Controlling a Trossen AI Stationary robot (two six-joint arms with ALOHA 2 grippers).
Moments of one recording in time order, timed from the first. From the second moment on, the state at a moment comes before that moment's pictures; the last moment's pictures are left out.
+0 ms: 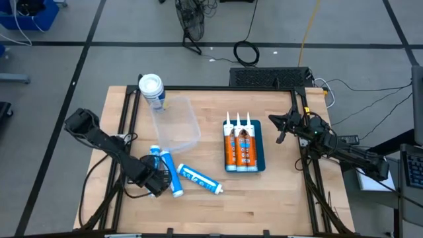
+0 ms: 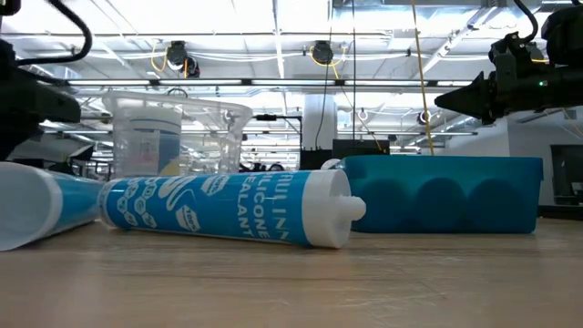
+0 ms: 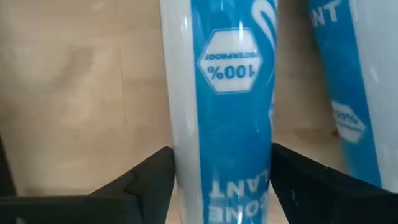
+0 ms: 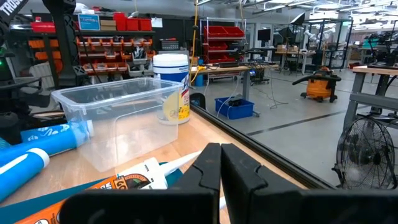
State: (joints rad) left arm -0.65 1.55 0.79 -0.86 0.00 -2.25; right arm -0.46 0.10 0.02 0.13 0.00 0.01
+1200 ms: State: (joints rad) left arm -0.66 1.57 0.74 -0.78 -0.04 -2.18; right arm -0.46 0.11 0.02 0.13 0.00 0.01
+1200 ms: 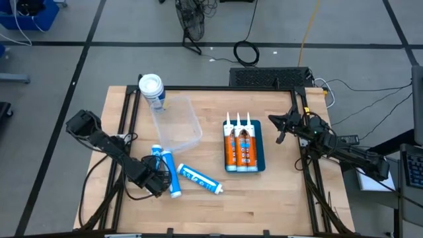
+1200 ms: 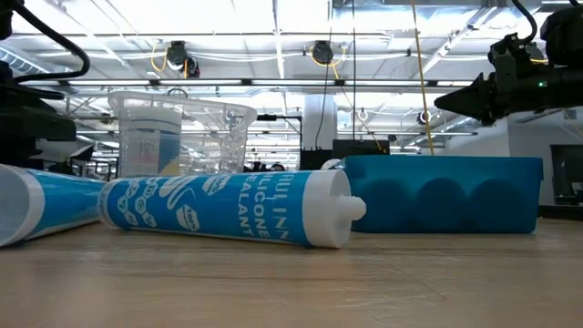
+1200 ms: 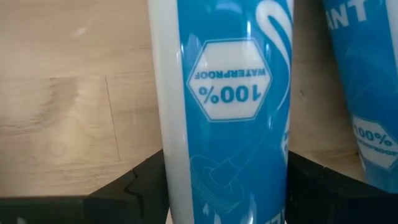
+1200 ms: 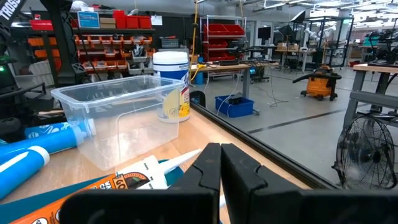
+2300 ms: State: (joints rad) left arm -0.66 1.51 0.98 -1.13 -0.06 -2.02; right arm -0.46 0.11 0.02 0.13 0.00 0.01
